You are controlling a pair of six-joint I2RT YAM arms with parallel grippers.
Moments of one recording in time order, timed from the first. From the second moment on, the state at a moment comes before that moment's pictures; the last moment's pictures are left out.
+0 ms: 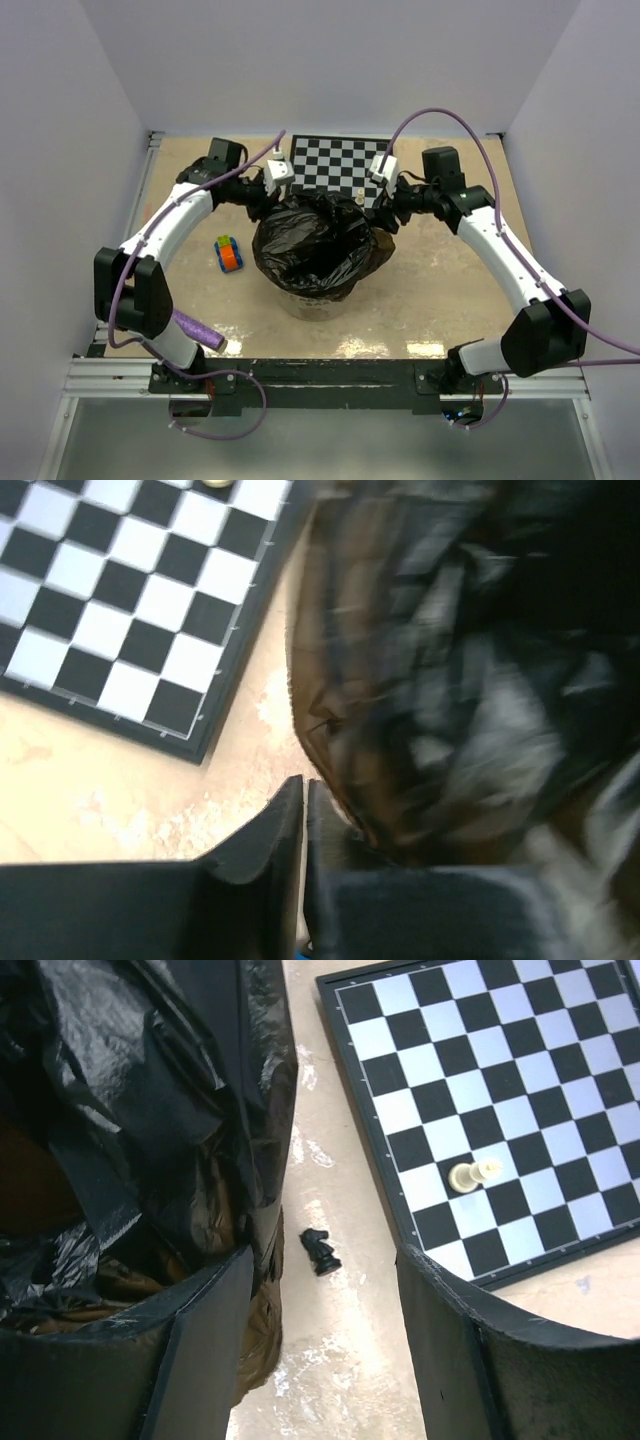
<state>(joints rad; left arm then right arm) -0.27 1.62 1.37 -0.69 0.75 0.74 0.30 1.40 1.25 -0.59 -0.65 -0.65</state>
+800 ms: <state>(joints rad) -0.18 1.74 1.52 -0.24 1.16 0.09 0.30 1.37 1.27 -0.58 -0.57 -0.58</state>
